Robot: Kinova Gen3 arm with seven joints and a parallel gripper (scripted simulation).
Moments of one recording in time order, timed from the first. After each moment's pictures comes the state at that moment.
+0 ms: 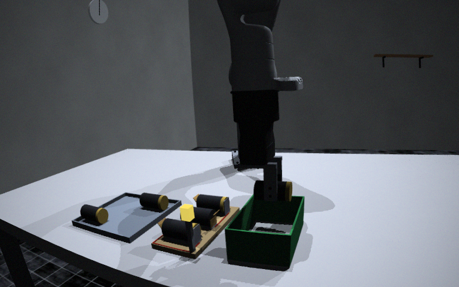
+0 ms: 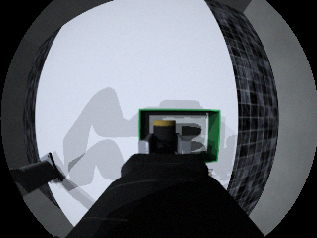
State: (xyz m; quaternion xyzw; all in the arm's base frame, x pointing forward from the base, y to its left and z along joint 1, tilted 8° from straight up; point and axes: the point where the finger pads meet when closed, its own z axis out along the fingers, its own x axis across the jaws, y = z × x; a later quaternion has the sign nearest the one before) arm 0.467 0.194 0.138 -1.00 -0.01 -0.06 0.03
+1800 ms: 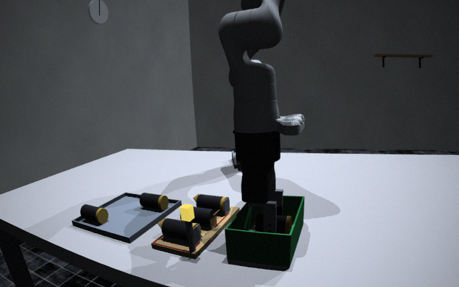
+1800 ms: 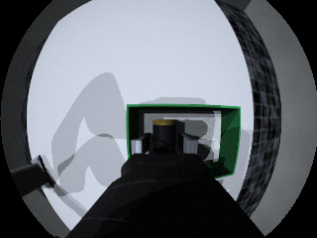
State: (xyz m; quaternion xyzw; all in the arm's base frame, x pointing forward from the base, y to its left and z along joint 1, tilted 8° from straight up) arm 0.474 0.197 0.074 -1.00 -0.01 -0.06 0.03
